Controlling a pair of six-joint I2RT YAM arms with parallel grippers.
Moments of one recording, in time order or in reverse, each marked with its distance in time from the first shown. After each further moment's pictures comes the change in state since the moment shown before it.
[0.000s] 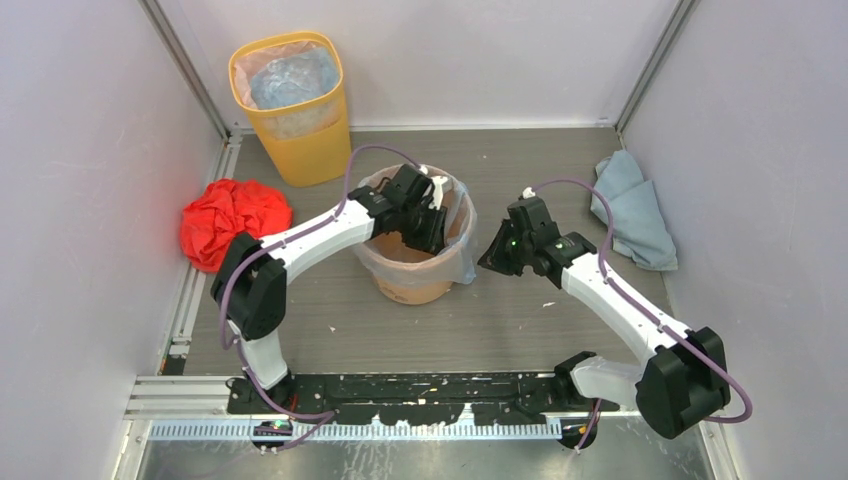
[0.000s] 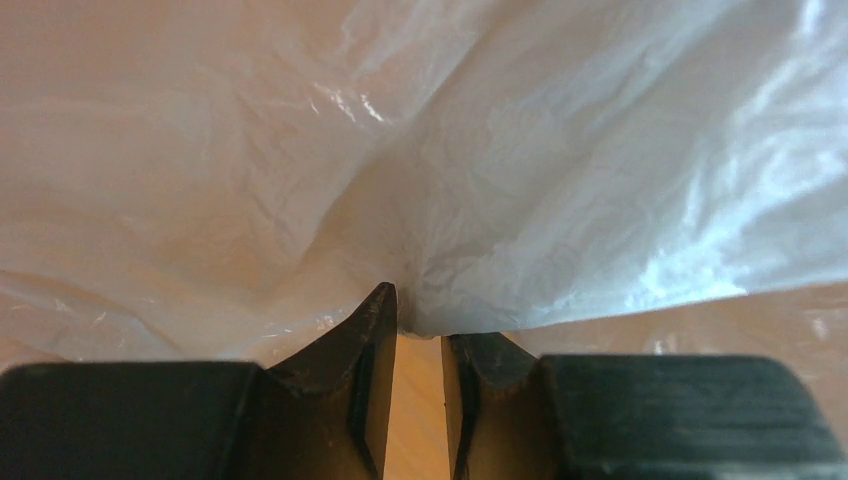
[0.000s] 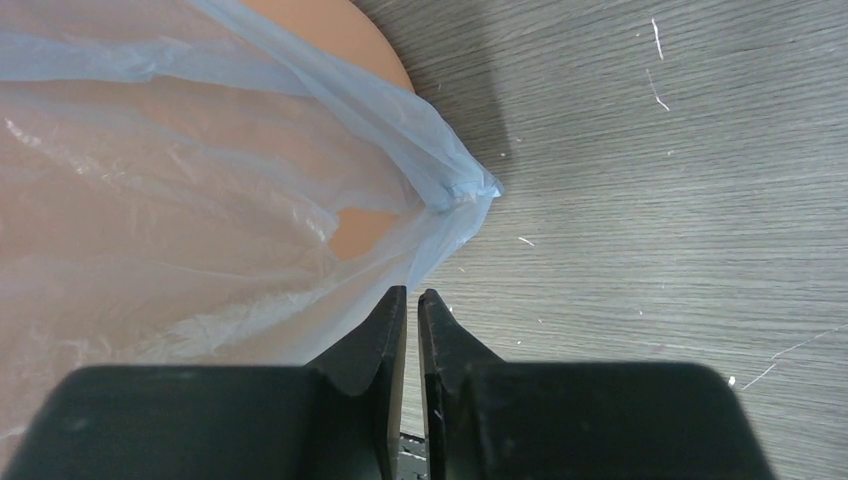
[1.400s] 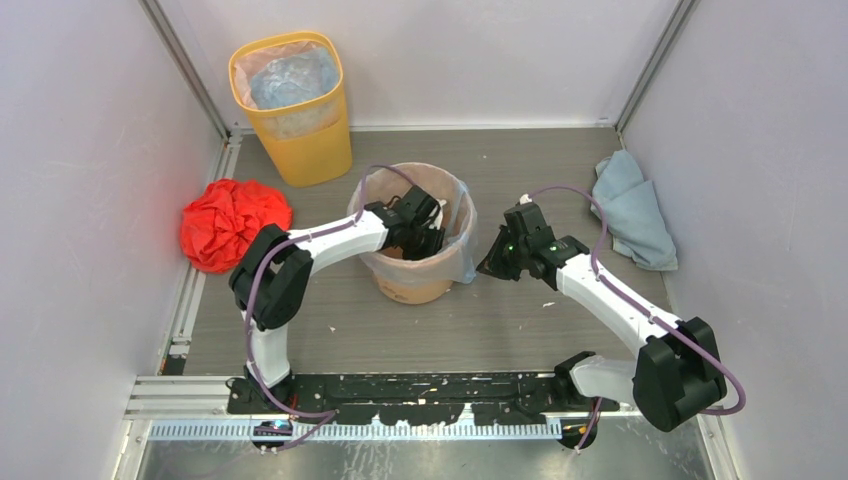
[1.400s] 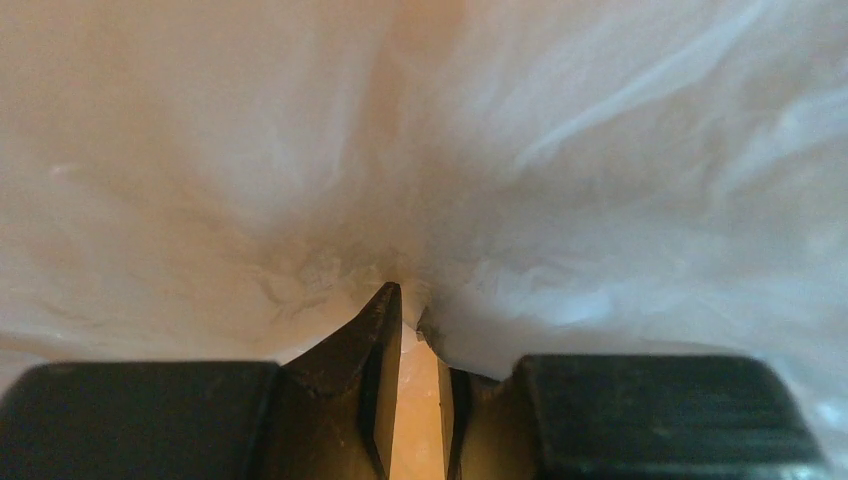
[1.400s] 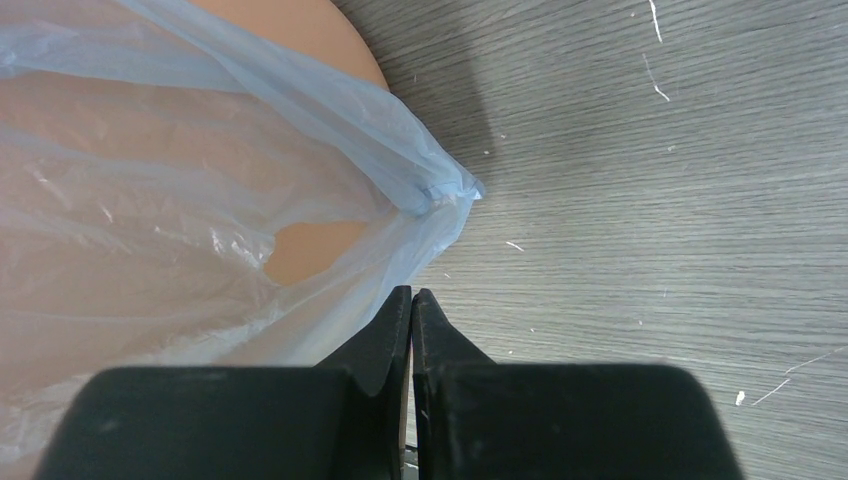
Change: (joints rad) left arm -0.012 0.099 -0.100 0.061 -0.034 -0.079; right arm 0.000 0.037 -0.061 0.067 -0.012 0.019
